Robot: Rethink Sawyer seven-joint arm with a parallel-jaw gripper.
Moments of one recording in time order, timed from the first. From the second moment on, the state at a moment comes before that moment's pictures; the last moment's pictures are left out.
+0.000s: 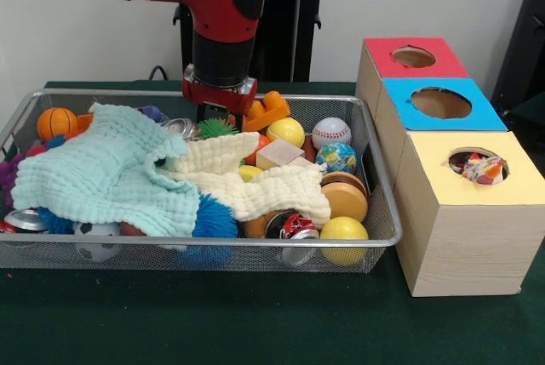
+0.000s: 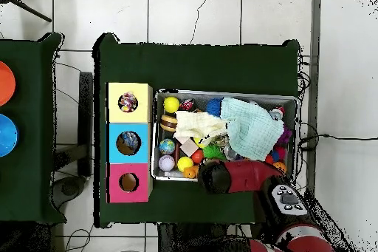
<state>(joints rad) -0.44 -0.48 0.03 1.81 -0.51 0.30 2.06</state>
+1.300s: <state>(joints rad) -0.46 -0.47 0.03 1.77 -0.56 0.30 2.06</state>
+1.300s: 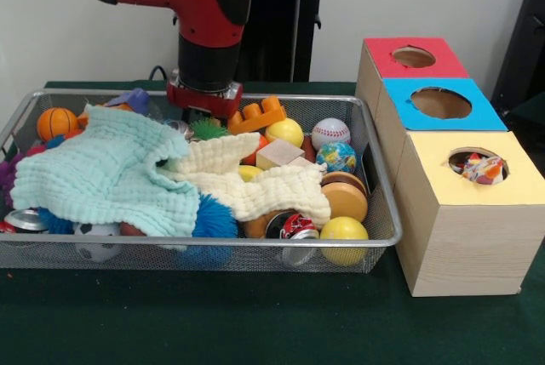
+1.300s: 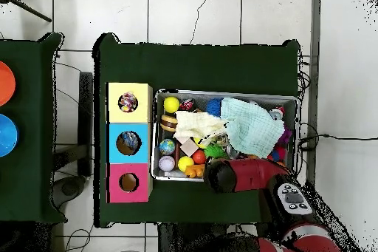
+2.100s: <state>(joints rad) -0.40 -0.57 -0.01 1.78 -0.53 0.42 2.06</state>
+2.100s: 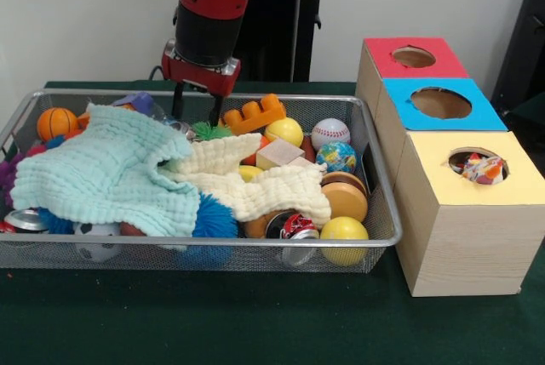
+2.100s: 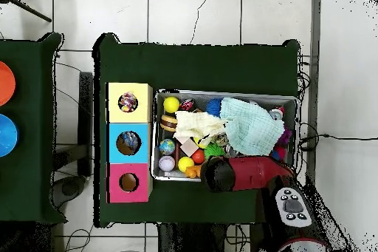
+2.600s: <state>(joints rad) -0.39 -0.59 -0.02 1.78 -0.49 0.44 2.06</state>
